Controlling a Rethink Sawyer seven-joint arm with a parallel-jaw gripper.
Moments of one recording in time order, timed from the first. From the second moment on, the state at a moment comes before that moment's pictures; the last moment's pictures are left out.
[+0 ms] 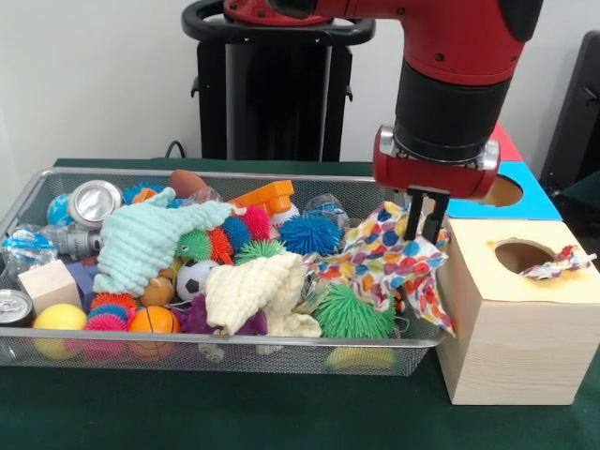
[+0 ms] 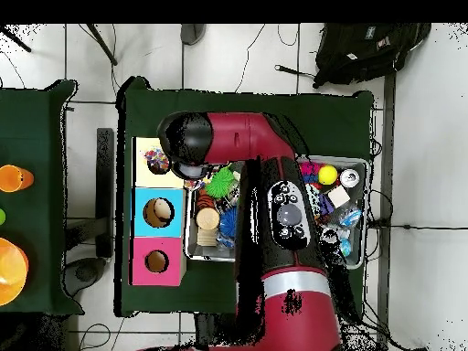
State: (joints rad) arm -0.18 -0.52 0.17 1.21 -0.19 1.02 2.01
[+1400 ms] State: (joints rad) arm -0.13 -0.57 0.17 1.17 -0.17 1.15 2.01
